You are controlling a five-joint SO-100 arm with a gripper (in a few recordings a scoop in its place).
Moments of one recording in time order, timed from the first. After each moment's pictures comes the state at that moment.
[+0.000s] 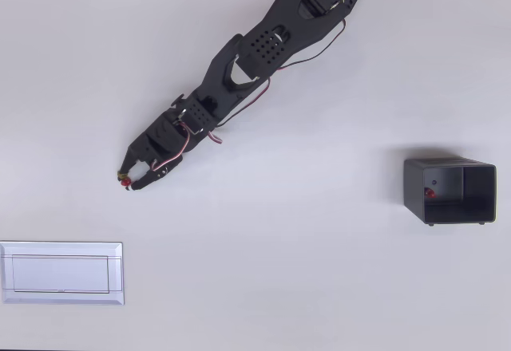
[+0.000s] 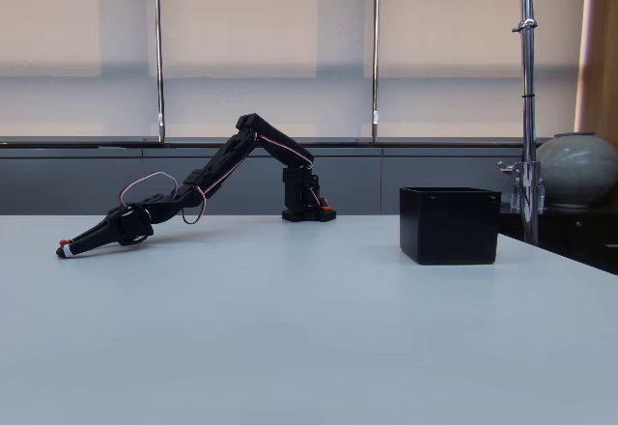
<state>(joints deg) 46.1 149.2 108.9 -23.6 -6.3</state>
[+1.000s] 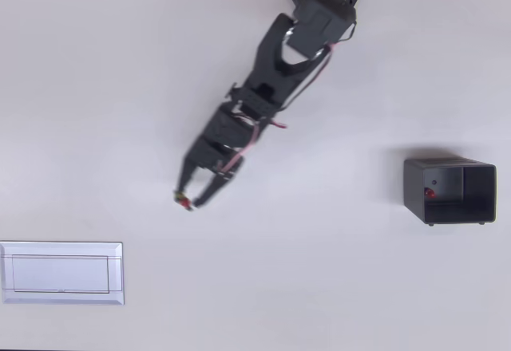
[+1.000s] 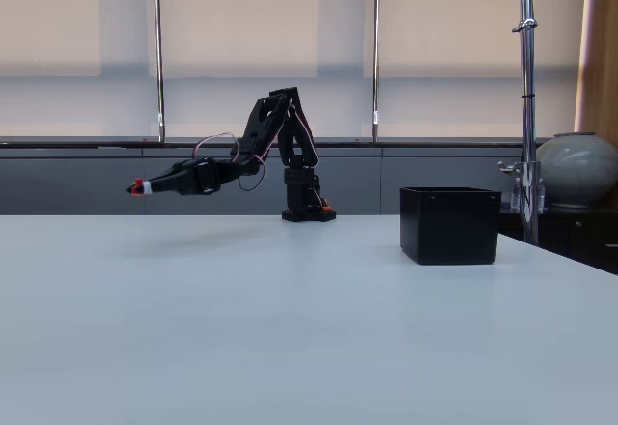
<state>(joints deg) 24.2 96.8 46.9 -48.6 -5.5</state>
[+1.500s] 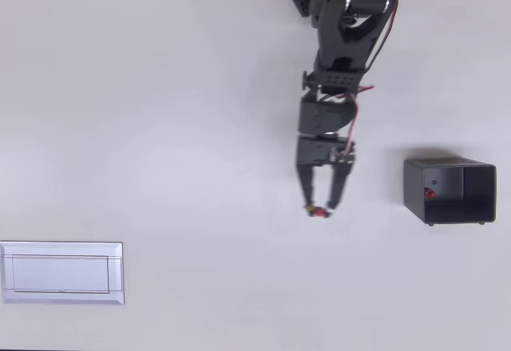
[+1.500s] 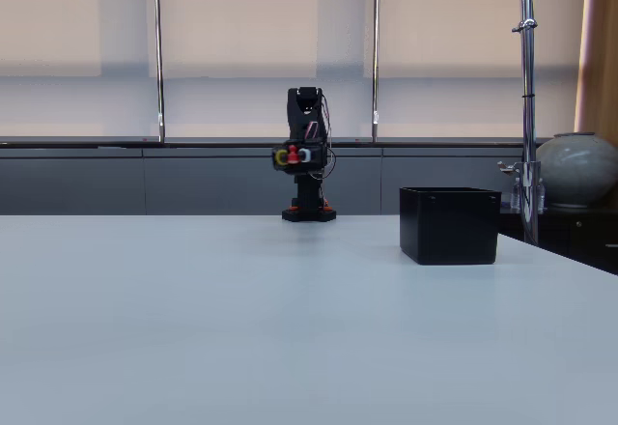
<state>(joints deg) -4.8 79.7 23.3 -60.2 -3.8</state>
